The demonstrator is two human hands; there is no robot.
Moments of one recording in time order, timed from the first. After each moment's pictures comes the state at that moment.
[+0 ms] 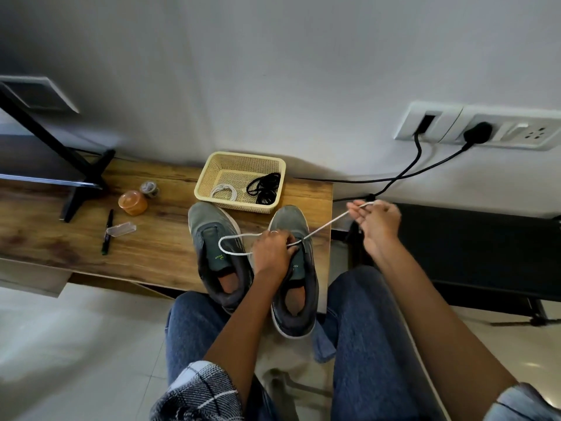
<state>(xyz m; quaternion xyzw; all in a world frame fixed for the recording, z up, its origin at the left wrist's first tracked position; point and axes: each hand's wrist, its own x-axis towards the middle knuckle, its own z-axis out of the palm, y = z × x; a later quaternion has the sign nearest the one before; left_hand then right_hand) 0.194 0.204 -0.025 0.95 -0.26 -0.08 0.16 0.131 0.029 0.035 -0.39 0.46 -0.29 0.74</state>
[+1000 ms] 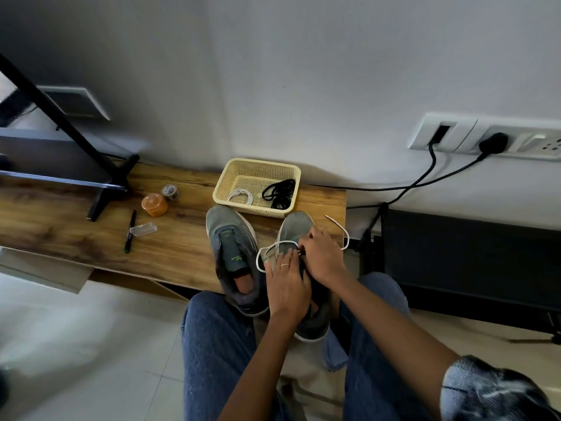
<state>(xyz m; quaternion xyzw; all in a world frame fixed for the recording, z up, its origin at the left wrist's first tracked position) 0.137 0.230 -0.042 0.95 -0.23 -0.04 0.19 0.146 0.122 -0.012 -0.98 0.14 0.04 0.15</state>
